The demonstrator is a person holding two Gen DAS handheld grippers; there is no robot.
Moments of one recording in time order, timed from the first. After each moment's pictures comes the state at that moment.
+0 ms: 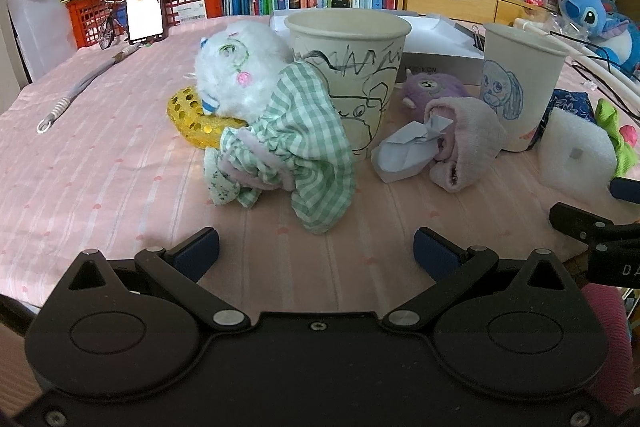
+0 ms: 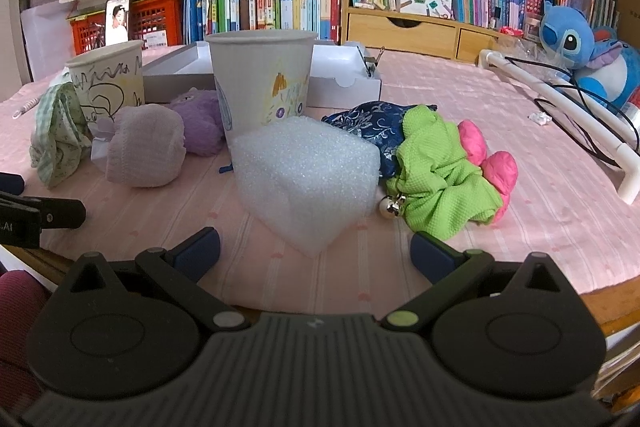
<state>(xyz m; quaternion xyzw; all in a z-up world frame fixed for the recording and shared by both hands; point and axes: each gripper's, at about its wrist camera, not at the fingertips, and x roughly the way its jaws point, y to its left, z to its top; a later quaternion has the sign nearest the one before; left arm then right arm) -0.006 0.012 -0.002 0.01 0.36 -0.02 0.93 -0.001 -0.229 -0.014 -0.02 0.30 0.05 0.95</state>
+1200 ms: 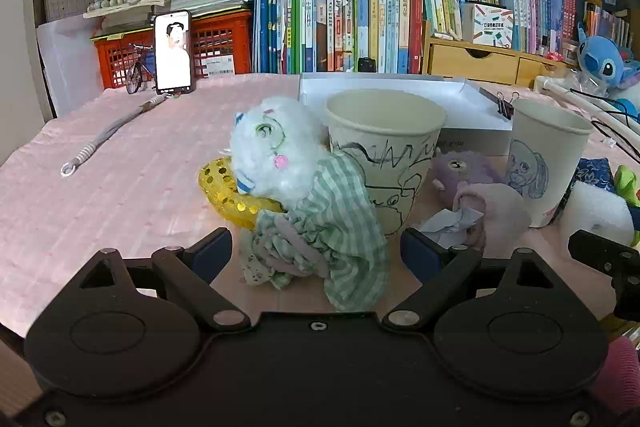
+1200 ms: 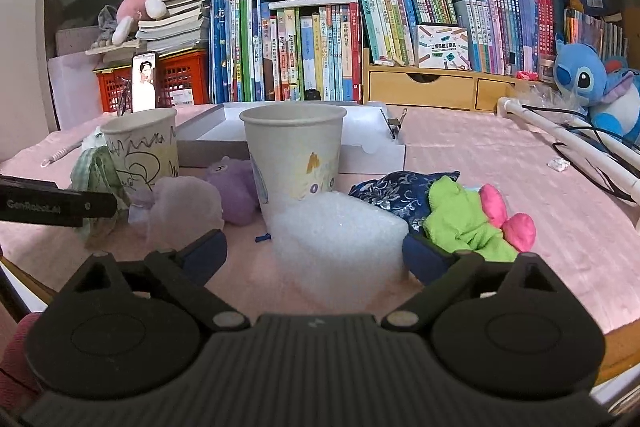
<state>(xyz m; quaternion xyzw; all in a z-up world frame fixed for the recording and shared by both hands) 0.009 0.021 0.017 0.00 0.28 0.01 0.96 -0.002 -0.224 0.005 0.00 0.23 0.09 0.97</state>
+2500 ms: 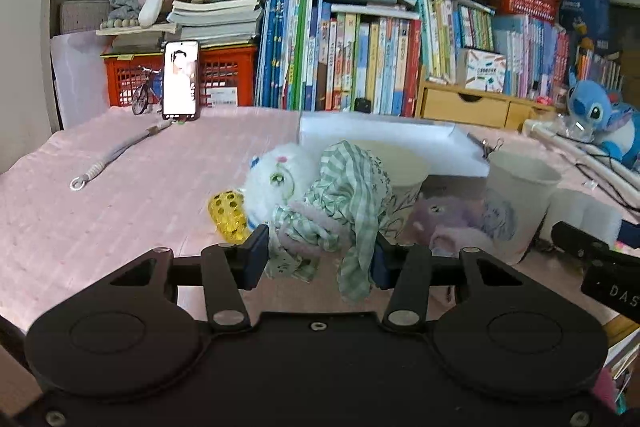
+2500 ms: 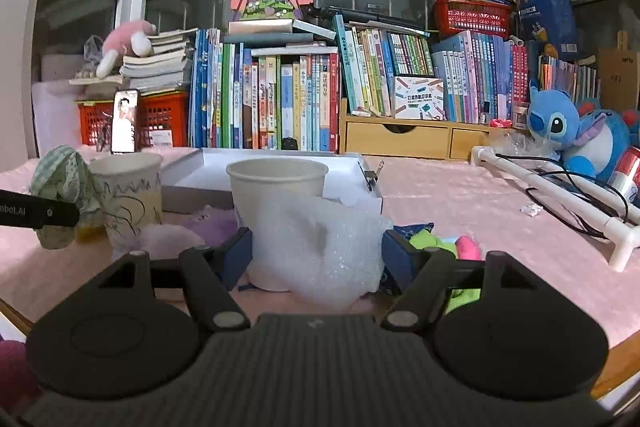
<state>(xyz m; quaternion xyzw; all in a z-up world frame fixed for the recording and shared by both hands) -0.021 0.028 0.045 -0.03 0.23 0.01 0.97 -0.013 -0.222 0.021 -0.01 0.15 0.05 0.99</state>
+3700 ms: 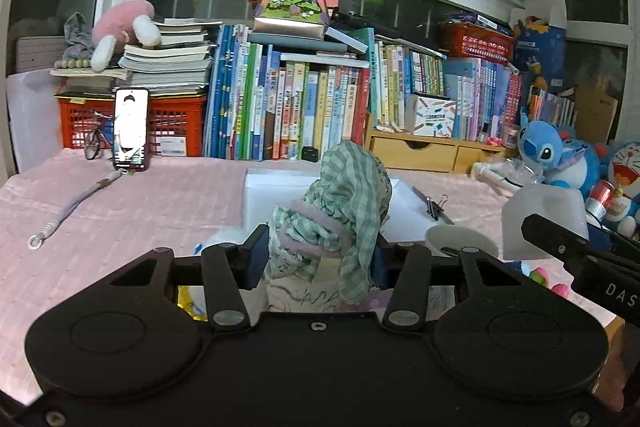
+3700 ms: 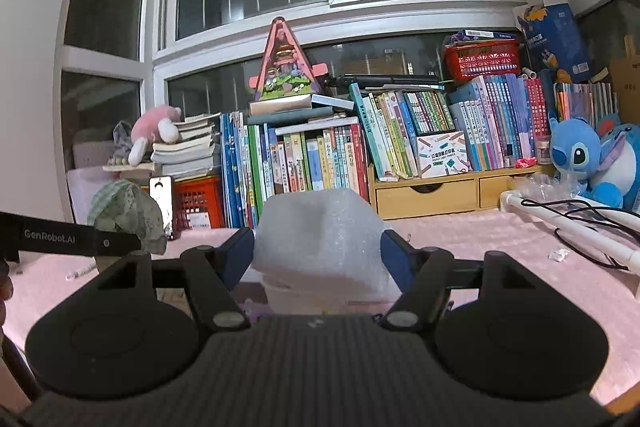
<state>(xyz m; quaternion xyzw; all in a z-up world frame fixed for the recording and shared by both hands) -0.008 0.014 0.104 -0.04 0.18 -0.07 0.98 -0.014 -0.241 0.066 0.06 0.07 0.10 0.99</state>
